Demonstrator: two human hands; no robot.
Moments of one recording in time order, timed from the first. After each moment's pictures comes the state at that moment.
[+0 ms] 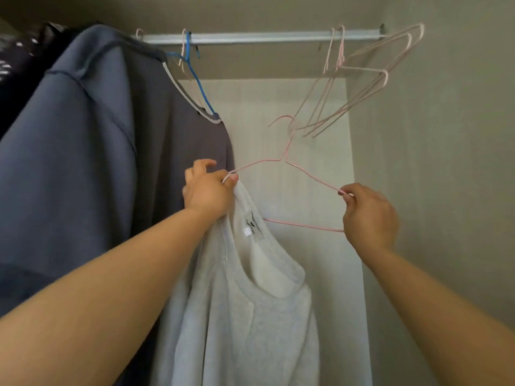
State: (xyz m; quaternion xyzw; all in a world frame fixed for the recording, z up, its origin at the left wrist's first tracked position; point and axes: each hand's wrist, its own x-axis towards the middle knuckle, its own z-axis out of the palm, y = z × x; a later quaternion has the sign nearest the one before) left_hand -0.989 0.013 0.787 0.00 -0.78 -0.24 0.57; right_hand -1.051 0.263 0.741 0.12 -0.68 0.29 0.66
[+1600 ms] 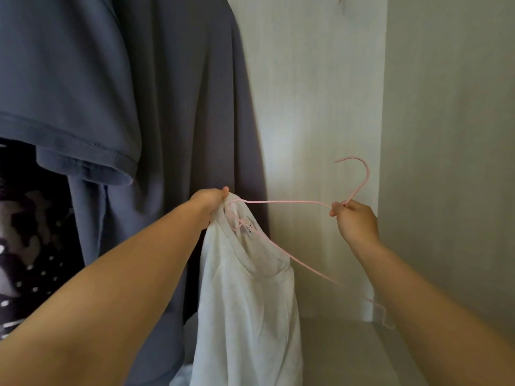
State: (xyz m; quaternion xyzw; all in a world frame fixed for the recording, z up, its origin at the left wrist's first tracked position) left_hand -0.997 -0.011 0.589 0.21 -0.74 -0.61 0.21; right_hand -1.046 0.250 0.542 0.08 -0.77 0.60 0.19
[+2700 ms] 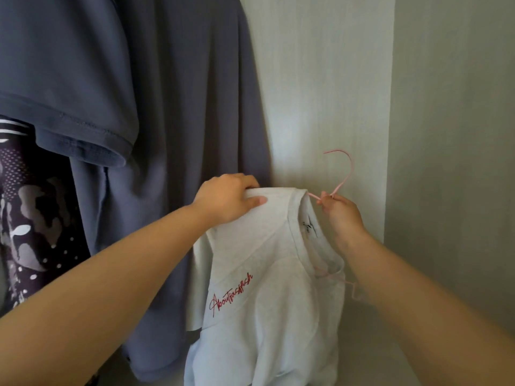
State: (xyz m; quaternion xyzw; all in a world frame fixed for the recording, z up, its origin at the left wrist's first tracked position) left_hand -0.934 0.014 0.587 0.00 -0.96 0.02 0.28; right_hand -1.029 0.212 0.526 0.10 -0.65 0.75 0.09
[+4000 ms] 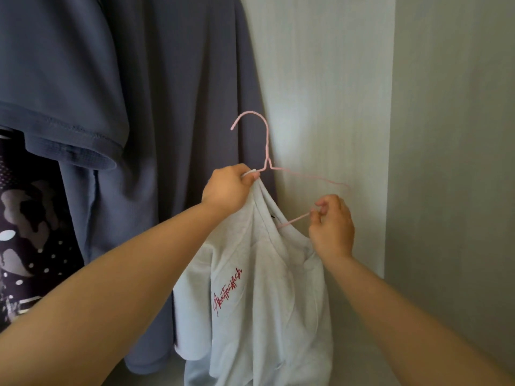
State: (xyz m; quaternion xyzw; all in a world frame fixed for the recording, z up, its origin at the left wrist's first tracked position) left_hand -0.956 0.025 0.588 0.04 -0.90 -0.21 0.38; right_hand -1.017 0.197 0.494 0.14 -0.77 0.50 0.38
